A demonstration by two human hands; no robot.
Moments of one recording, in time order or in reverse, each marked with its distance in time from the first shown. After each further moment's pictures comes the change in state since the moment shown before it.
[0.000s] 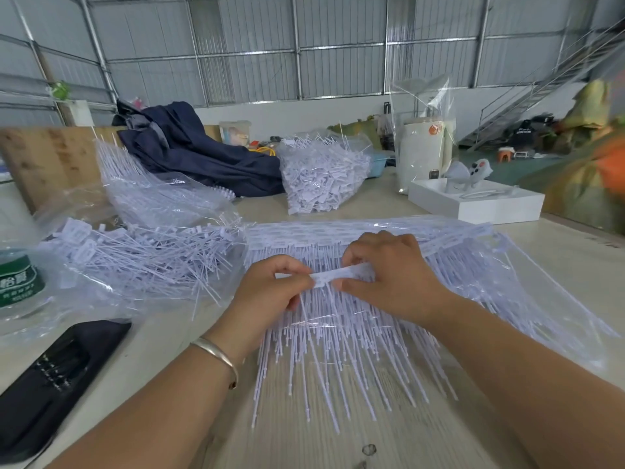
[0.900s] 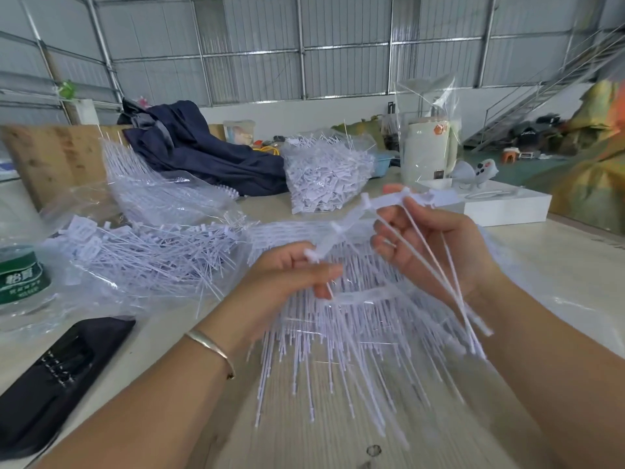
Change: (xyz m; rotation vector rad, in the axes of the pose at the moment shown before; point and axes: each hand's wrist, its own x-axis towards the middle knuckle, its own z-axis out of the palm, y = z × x) left_hand -0.010 0.023 -0.008 -0.154 -0.371 0.225; right_hand 0.006 0.002 -0.040 2.064 -0.085 0.261
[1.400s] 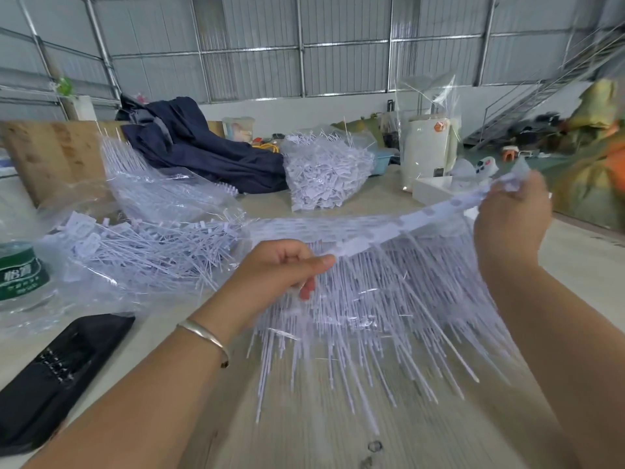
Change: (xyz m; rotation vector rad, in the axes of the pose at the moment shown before) left_hand 0.005 -0.006 -0.012 0.195 0.058 -0.063; right_hand 0.008 -0.038 -0.045 -1.085 1.186 -0.538
